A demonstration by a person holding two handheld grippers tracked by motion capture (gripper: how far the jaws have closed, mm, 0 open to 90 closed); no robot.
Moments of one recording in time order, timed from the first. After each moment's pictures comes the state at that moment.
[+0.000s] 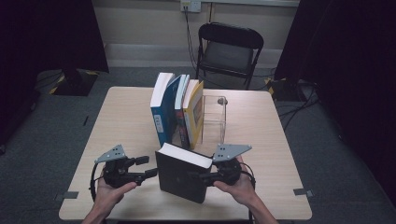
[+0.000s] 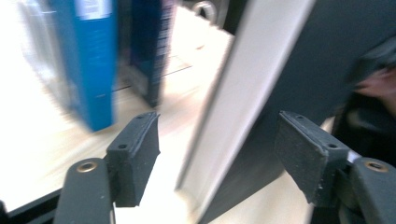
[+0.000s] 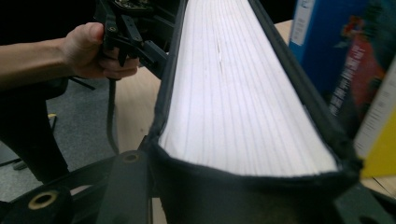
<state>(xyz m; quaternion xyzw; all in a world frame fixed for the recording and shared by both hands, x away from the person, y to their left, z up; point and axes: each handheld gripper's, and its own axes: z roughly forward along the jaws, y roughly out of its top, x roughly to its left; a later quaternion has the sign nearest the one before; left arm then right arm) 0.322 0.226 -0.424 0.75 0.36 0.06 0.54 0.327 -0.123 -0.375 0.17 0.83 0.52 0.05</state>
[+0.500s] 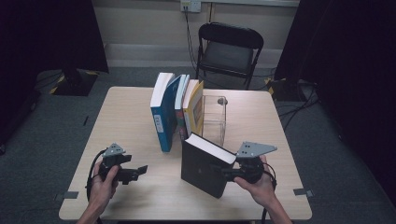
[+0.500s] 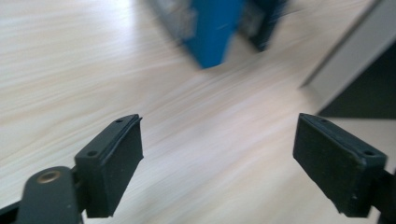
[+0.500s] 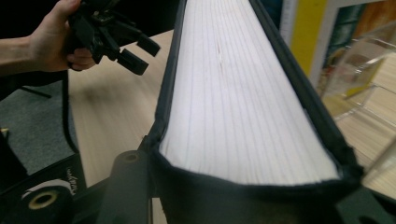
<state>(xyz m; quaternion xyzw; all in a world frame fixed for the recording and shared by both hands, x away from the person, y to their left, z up) 0.344 0.244 -0.451 0.78 0.47 0.13 0.39 0.328 -0.176 -0.372 0.25 0.82 0.51 0.11</state>
